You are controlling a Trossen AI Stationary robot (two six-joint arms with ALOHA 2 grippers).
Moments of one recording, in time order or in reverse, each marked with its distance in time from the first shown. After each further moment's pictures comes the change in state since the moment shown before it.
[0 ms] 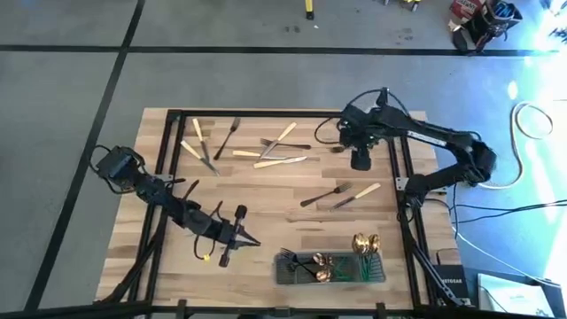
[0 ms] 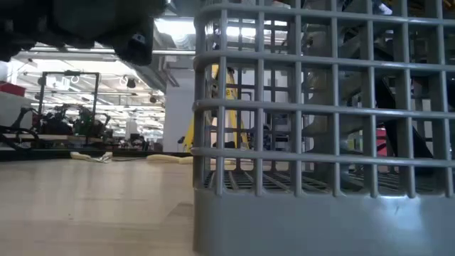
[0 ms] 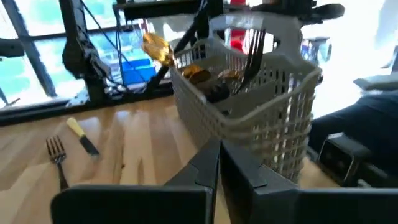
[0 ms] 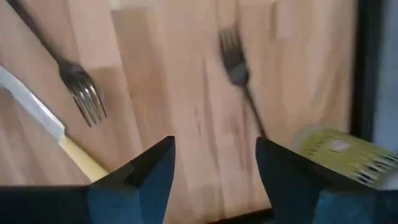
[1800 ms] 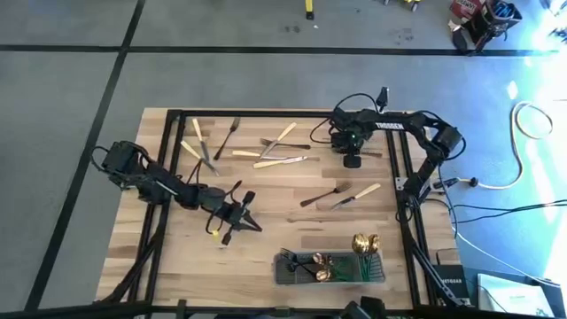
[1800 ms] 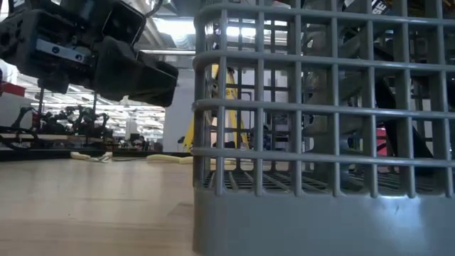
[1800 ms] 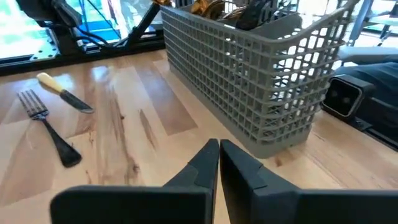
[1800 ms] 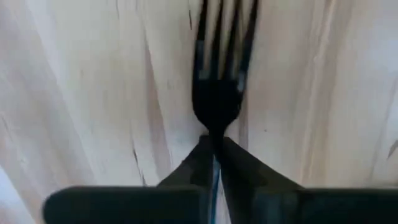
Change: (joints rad) left arm 0.305 0.001 -0.069 -0.084 0.458 0.018; right arm -0.187 0.351 -0.127 0.352 0.017 -0.185
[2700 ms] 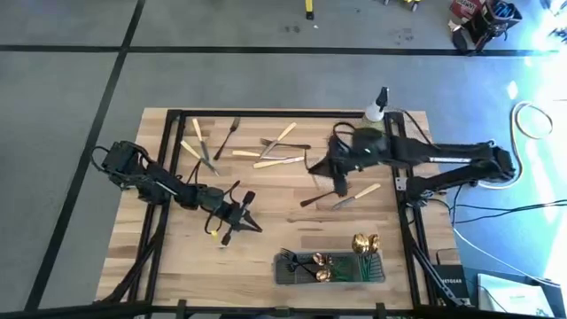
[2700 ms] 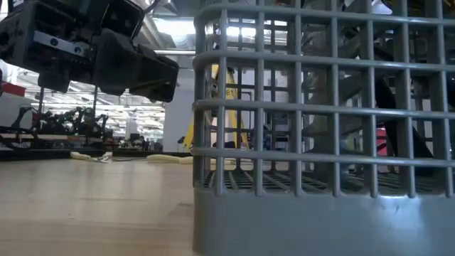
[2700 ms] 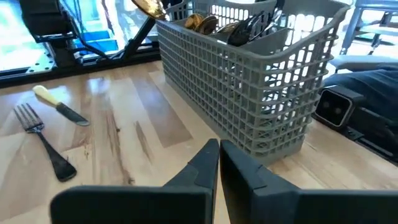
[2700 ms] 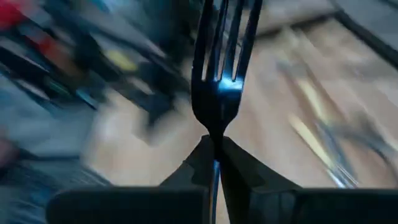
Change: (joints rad) left arm -0.002 0.000 0.000 0.039 0.016 -0.002; right arm 0.700 -0.610 -0.001 0.597 -0.279 0.891
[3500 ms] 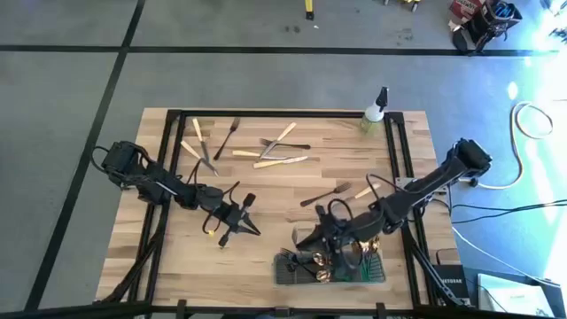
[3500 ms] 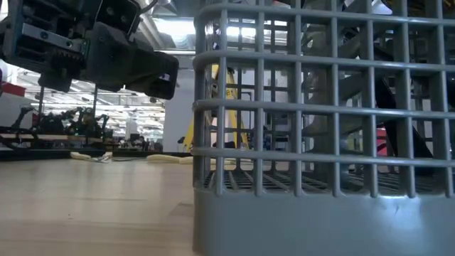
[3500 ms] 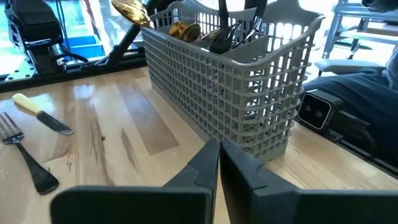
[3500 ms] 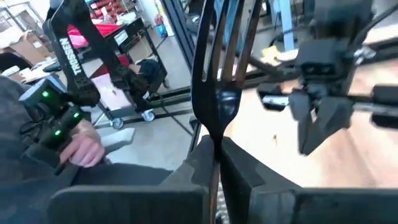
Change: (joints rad) left arm 0.000 0.000 0.000 0.016 0.054 -0.001; right arm 0.609 0.322 0.000 0.403 0.446 0.194
